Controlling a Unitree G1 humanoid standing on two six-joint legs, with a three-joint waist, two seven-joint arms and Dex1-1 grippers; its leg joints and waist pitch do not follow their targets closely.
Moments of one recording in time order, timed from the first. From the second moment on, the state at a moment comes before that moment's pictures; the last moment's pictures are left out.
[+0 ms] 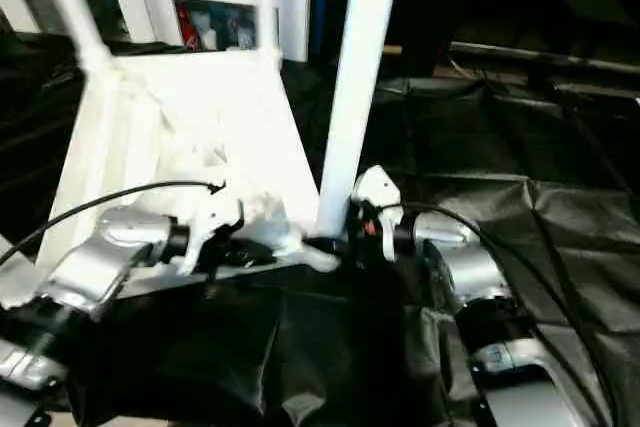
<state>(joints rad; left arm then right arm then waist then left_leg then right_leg) -0.48 0.41 -0.31 0.34 -0.06 0.28 -1.19 -0.51 -0.36 0.17 0.57 0.17 0.09 1.16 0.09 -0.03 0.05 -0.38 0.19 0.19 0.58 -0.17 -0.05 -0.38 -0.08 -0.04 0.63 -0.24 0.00</state>
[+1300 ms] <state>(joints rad) -0.61 0.16 -0.29 0.57 0.07 0.30 -0.77 -0.54 -0.05 -0.02 0.68 0.11 0.15 0.36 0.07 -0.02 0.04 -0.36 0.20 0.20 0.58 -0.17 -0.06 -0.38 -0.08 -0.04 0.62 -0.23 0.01</state>
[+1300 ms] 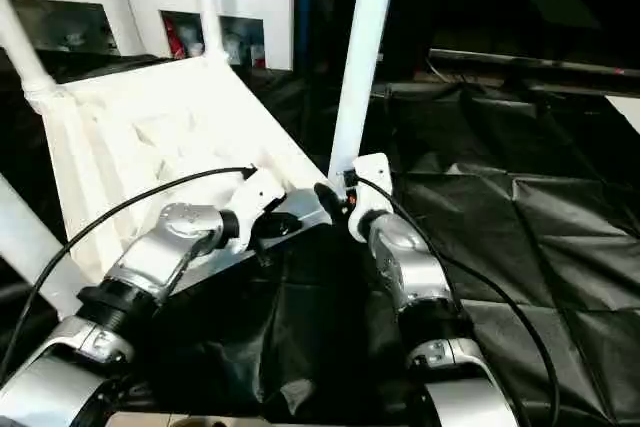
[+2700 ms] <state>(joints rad) -0.59 0.28 -0.28 0.54 0.00 0.28 -0.97 -0.47 -0.16 0.03 0.60 0.15 0.15 0.67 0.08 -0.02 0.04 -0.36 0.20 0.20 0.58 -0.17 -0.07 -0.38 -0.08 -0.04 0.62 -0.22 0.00</state>
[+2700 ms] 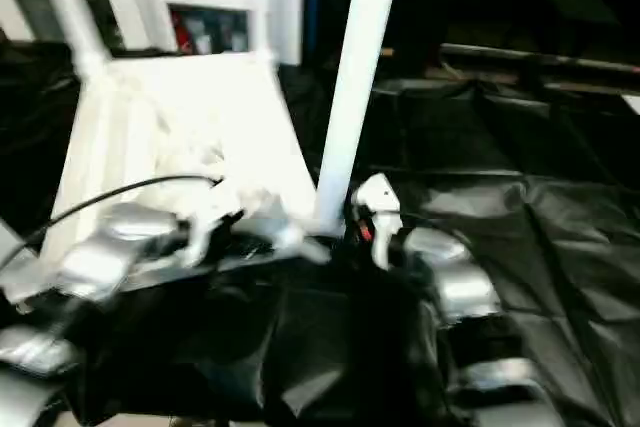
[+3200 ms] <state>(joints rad) -0.63 0.17 -0.27 0.61 0.07 0.28 -0.79 -0.52 -0.05 -0.01 0.70 0.07 0.08 0.38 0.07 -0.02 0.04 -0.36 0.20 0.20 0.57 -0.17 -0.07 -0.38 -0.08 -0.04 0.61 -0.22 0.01</state>
